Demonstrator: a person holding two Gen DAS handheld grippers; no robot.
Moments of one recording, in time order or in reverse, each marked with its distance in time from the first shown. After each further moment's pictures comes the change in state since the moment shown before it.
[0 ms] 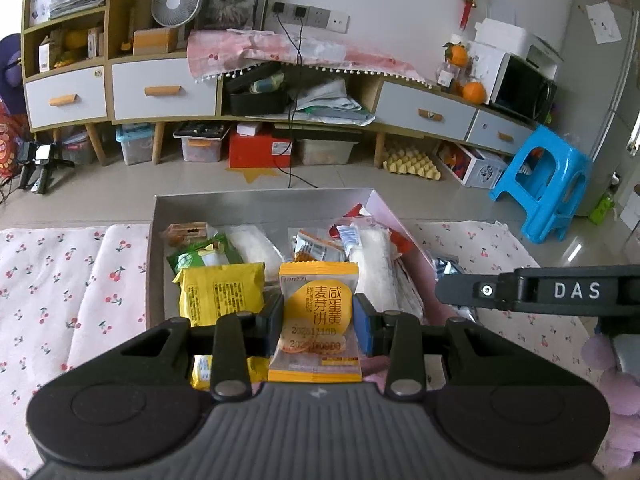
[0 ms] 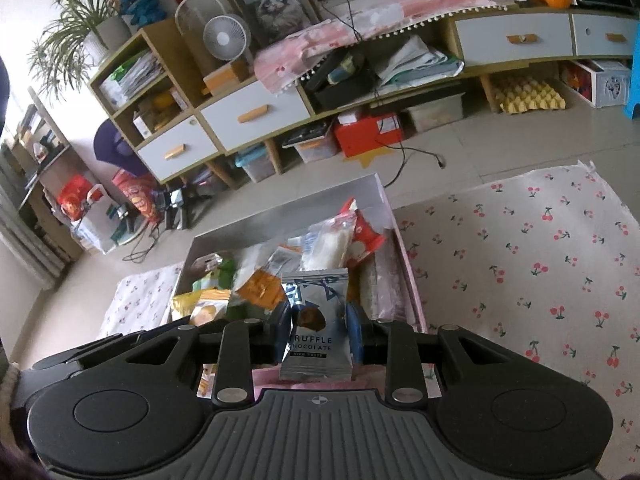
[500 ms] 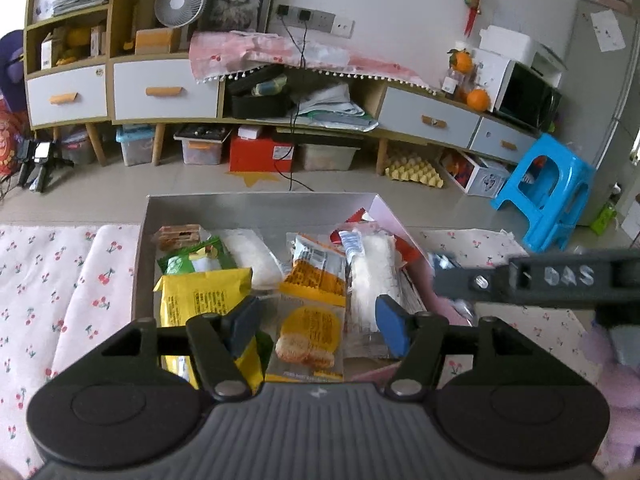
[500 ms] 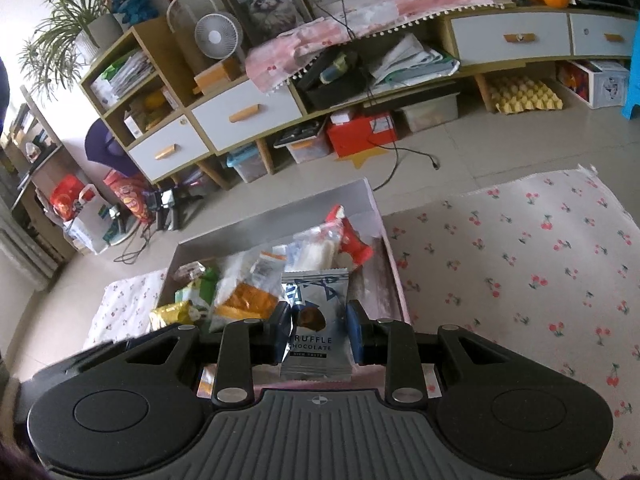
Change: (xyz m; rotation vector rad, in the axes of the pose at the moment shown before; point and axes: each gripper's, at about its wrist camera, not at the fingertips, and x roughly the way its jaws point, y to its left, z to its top) left arm 0.006 -0.002 0.000 -0.029 -0.015 0.001; right arm 0.015 -0.004 0.013 -0.006 0.003 -0.010
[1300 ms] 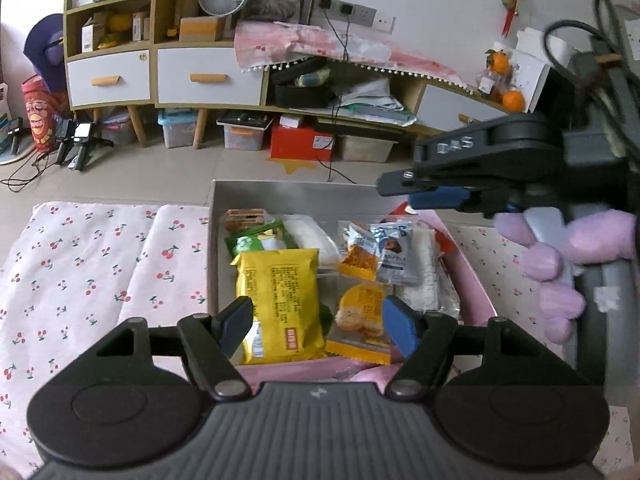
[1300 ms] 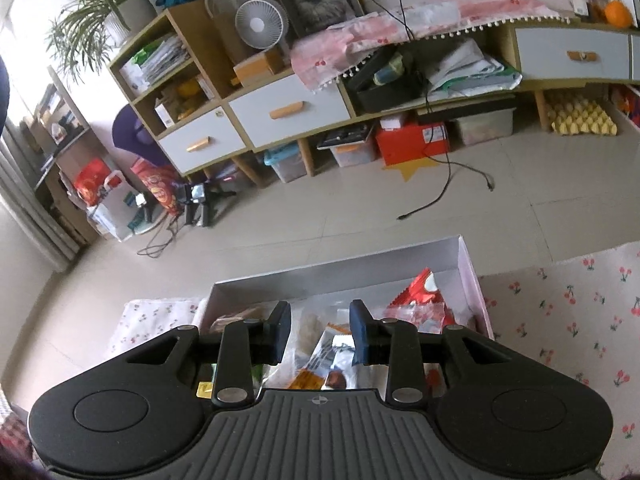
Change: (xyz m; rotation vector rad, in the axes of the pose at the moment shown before) left arm -0.023 0.020 0.001 -0.052 0.032 0.100; right arm 0.058 0.044 0.052 -0.068 0.027 0.084
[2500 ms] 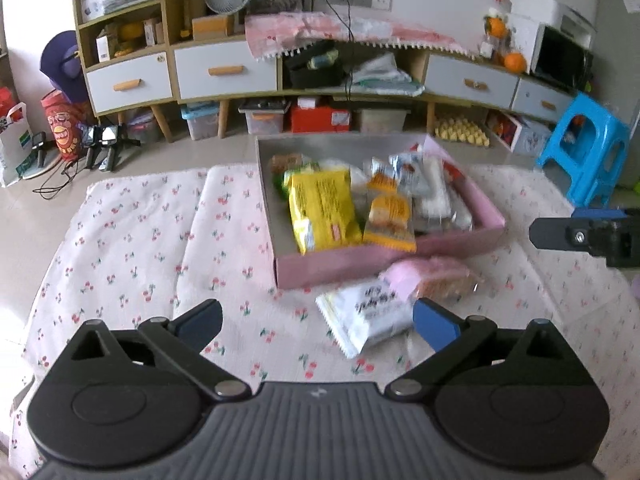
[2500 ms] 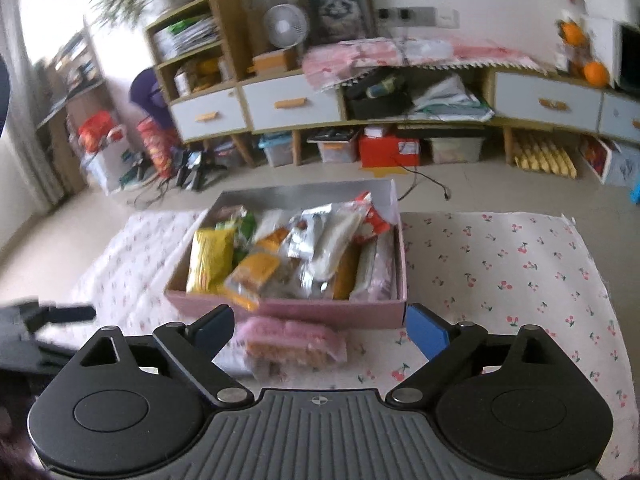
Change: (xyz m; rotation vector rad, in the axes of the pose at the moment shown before) left arm -0.046 0.009 -0.053 0.117 0.057 0.093; right arm -0.126 0.001 -0.108 -0.239 -0.035 -0.102
